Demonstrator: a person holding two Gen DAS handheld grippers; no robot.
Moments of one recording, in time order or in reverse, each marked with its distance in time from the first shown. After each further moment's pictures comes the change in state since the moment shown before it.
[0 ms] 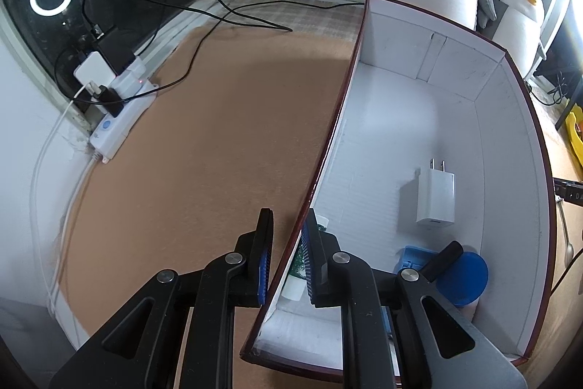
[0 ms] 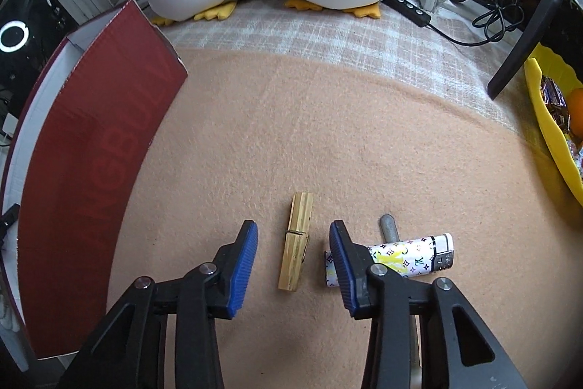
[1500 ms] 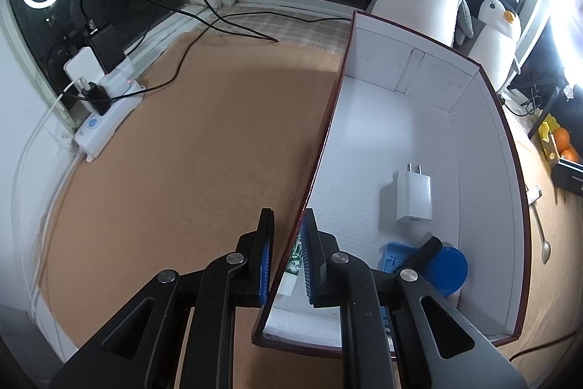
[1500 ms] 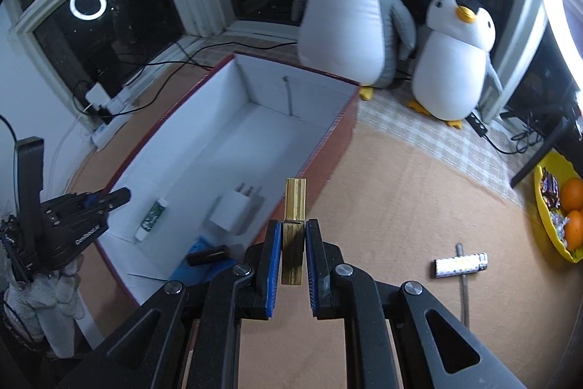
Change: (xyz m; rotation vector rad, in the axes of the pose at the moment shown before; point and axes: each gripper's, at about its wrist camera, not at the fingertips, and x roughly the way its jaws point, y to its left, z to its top) left arm -0.008 0.015 -0.008 -0.016 -0.054 -0.124; right arm -0.113 0.158 -0.022 -0.218 -0.200 0.072
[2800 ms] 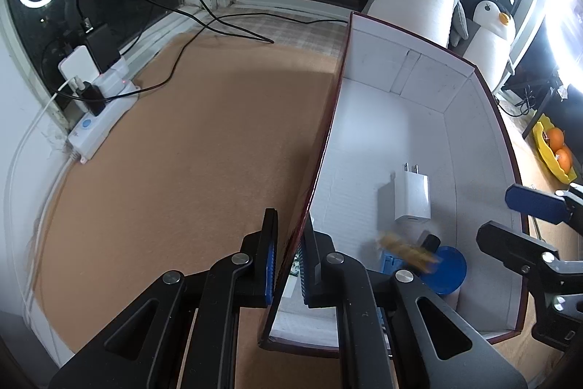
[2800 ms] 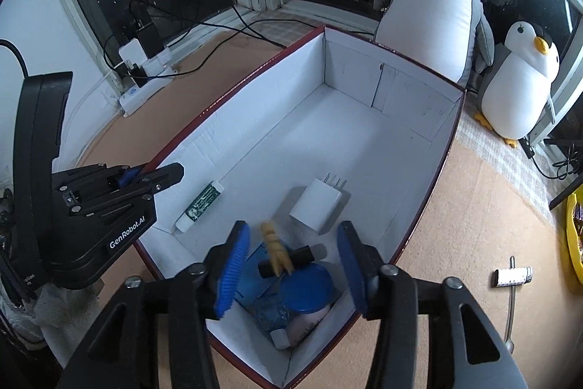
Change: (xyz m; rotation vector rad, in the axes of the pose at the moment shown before) left arm 0.002 0.005 -0.001 0.003 -0.009 -0.028; right arm 0.034 0.084 -0.007 -0.119 0.035 0.033
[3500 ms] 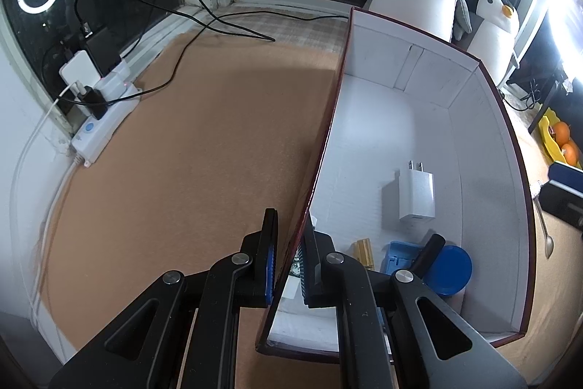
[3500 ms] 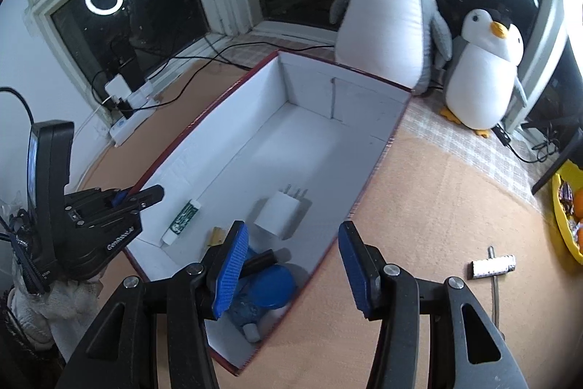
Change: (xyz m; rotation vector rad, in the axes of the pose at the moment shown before) left arm 0.002 -0.006 0.003 0.019 0.015 0.034; right arm -0.031 -0.047 -0.005 0.102 -0.058 -0.014
